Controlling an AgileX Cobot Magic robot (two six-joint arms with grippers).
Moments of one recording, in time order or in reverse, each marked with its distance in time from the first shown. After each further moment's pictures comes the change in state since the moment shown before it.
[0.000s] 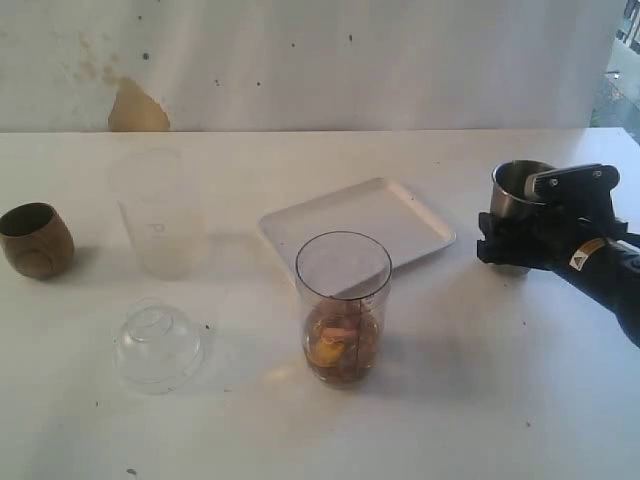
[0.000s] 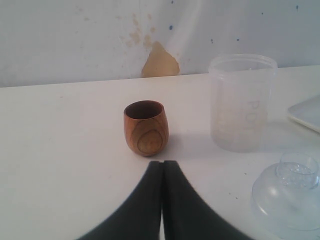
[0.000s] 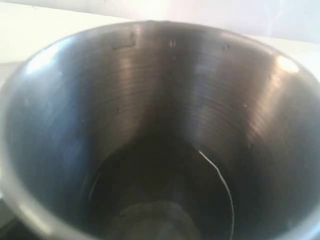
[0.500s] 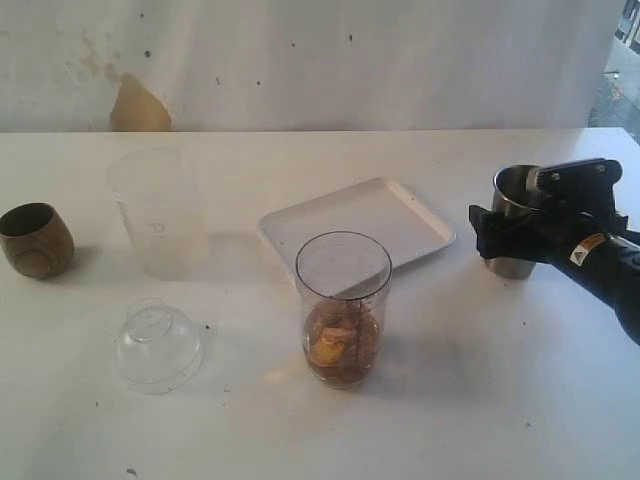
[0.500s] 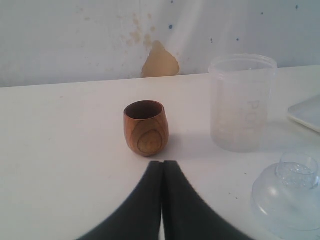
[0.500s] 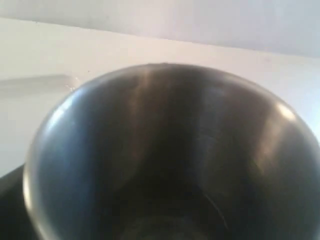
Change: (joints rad) left arm 0.000 0.000 0.000 0.000 0.000 0.000; right arm 0.000 0.000 -0.005 0.000 -0.030 0.005
